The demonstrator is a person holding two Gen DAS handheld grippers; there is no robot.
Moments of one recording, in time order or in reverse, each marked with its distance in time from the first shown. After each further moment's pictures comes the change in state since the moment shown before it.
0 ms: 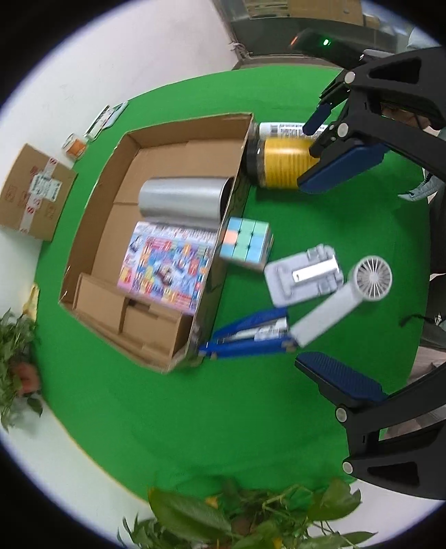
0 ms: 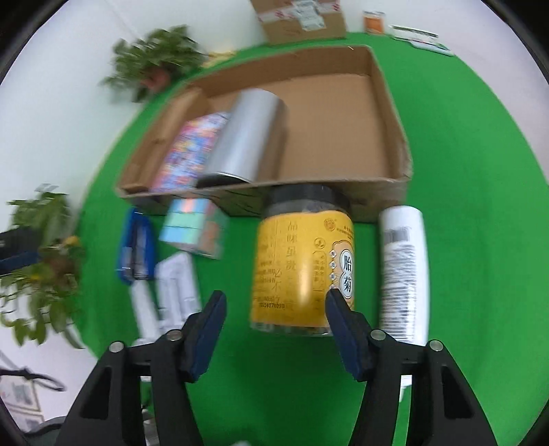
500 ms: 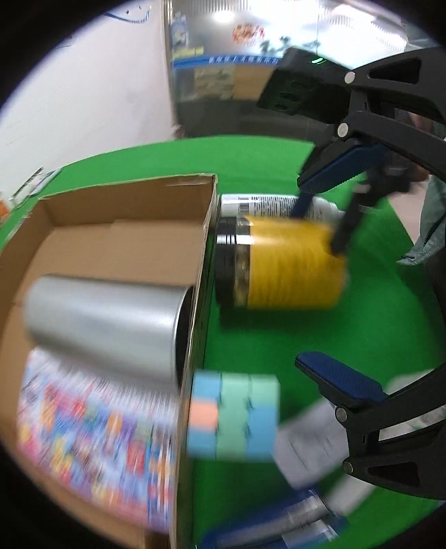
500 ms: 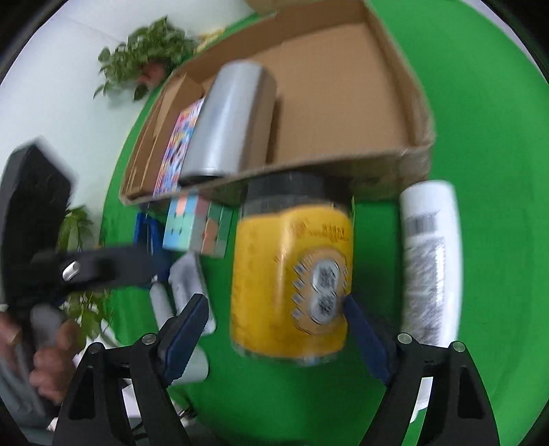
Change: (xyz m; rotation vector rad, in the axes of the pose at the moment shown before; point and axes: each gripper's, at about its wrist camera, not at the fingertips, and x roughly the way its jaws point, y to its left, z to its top) left arm 0.152 -0.070 0.032 0.066 0.354 -0.472; right arm 0.053 -0.033 0.028 0.121 0.184 0.168
